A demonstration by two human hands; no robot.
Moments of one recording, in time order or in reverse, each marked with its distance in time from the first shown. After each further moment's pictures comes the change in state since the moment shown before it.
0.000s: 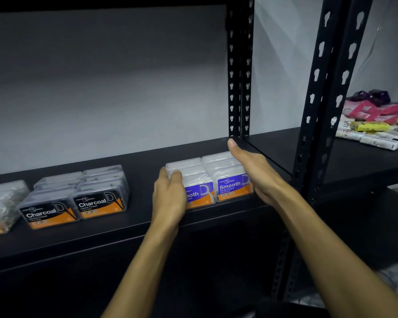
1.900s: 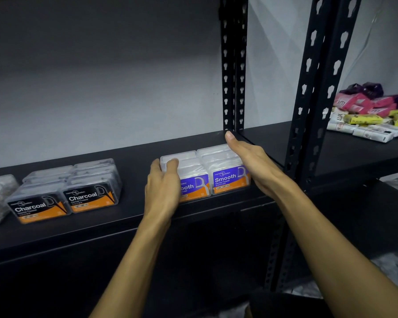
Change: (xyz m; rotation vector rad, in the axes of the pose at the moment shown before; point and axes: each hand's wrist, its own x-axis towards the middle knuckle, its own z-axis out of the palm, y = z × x) left_hand -0.008 0.009 0.002 0.025 0.010 -0.026; right_hand -0.011 -0.005 -0.010 -0.063 0.030 -0.027
